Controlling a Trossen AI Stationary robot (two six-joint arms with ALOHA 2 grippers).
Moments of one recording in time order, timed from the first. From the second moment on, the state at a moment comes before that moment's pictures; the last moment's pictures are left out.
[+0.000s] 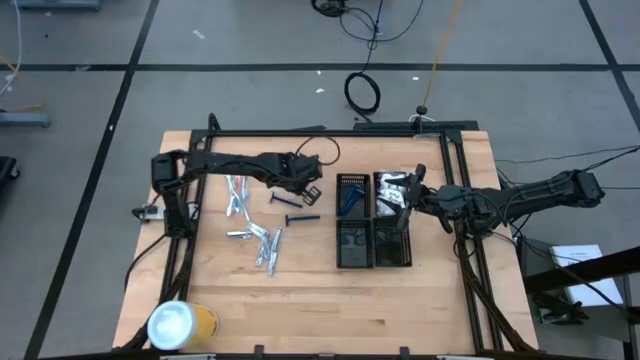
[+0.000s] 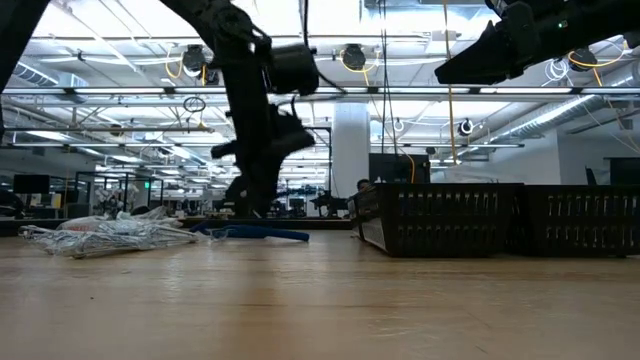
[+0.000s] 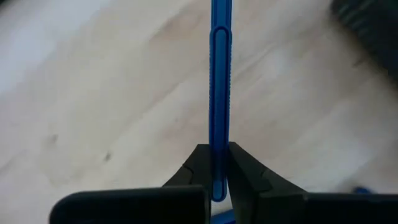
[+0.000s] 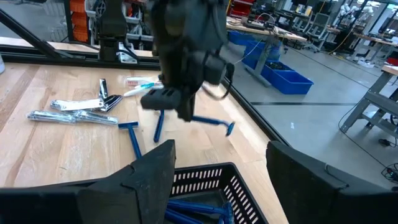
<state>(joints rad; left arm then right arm) 0.25 1.83 1.28 -0.66 -0.24 -0.55 0.11 0.78 0.43 0.13 0.50 -0.09</state>
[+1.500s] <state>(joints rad) 0.15 1.95 1.28 -0.05 0.00 -0.53 0.11 0.78 0.43 0.15 0.50 -0.08</state>
